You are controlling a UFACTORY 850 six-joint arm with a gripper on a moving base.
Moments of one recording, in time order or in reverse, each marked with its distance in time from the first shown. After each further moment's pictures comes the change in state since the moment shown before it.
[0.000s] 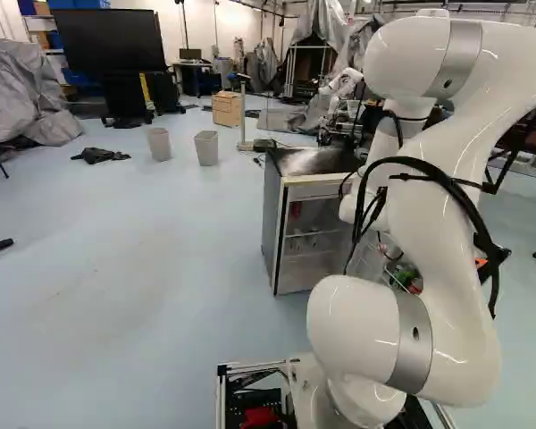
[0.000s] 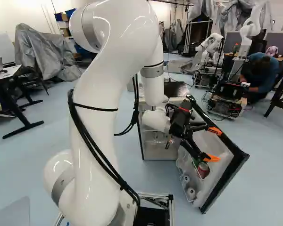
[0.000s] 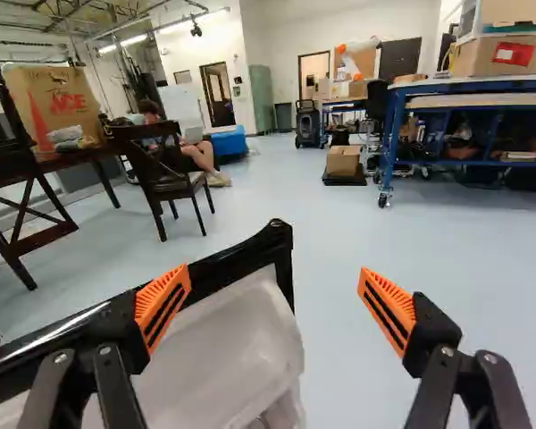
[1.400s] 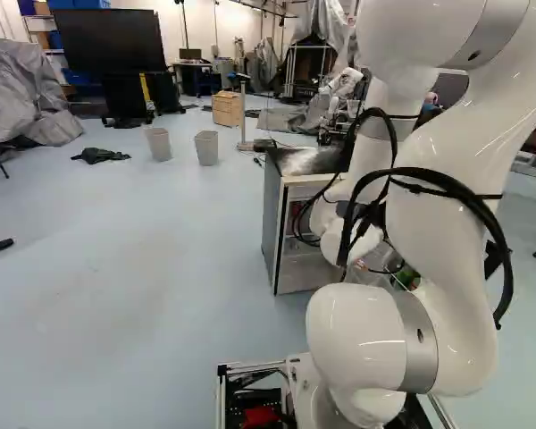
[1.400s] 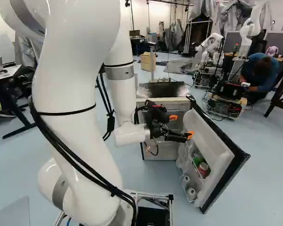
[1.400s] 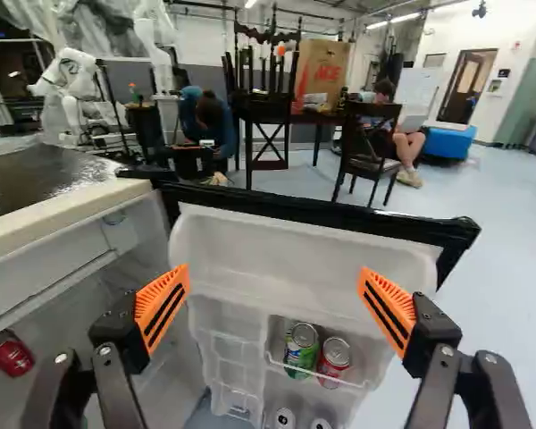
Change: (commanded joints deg) arm 10.9 13.5 22.0 -41.1 0.0 0.0
